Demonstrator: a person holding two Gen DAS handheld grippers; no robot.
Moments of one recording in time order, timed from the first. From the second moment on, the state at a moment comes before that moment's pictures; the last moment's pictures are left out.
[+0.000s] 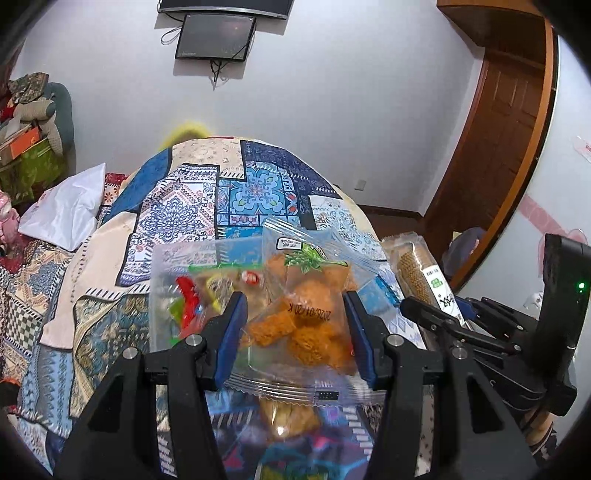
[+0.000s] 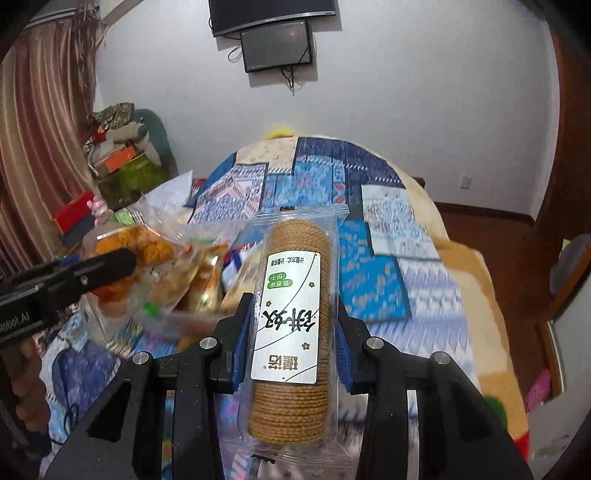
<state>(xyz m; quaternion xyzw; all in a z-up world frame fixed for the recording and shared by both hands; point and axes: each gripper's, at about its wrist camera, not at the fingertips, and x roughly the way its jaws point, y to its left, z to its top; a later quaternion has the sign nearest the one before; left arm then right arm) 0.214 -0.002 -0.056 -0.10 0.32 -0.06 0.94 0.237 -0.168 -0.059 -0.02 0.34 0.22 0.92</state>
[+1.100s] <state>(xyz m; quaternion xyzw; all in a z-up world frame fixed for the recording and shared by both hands) 0.261 -0.001 -0.070 -0.10 0.34 -0.04 0.93 0.286 -0.159 -0.070 -0.03 0.35 0.23 0.91</state>
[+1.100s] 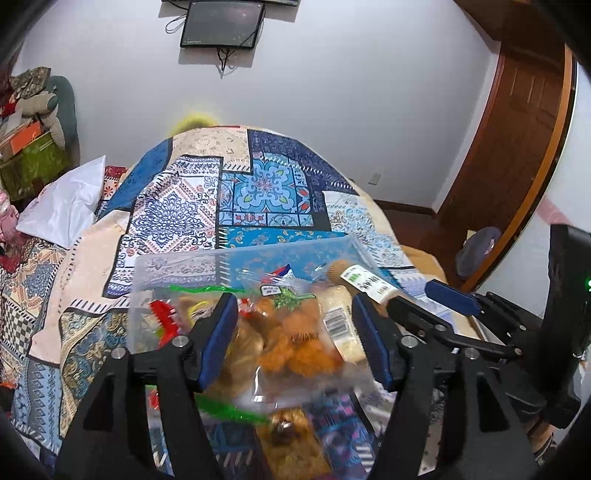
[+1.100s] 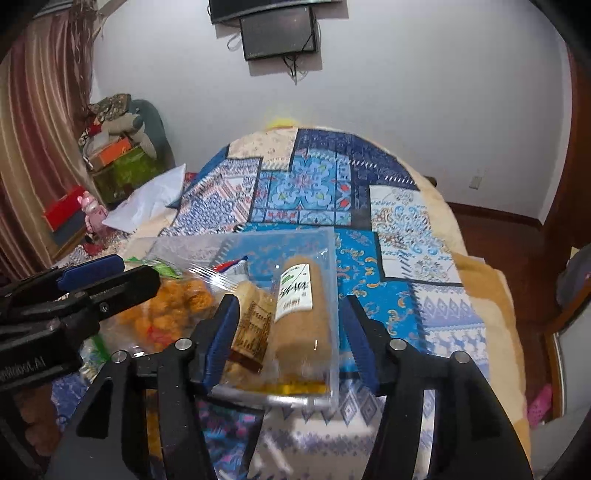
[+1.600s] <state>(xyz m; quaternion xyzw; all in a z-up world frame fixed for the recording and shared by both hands) 0.168 0.040 -0.086 -0.09 0.38 -0.01 0.92 0.206 -0.145 -0.078 -0.03 0.37 0.27 0.89</state>
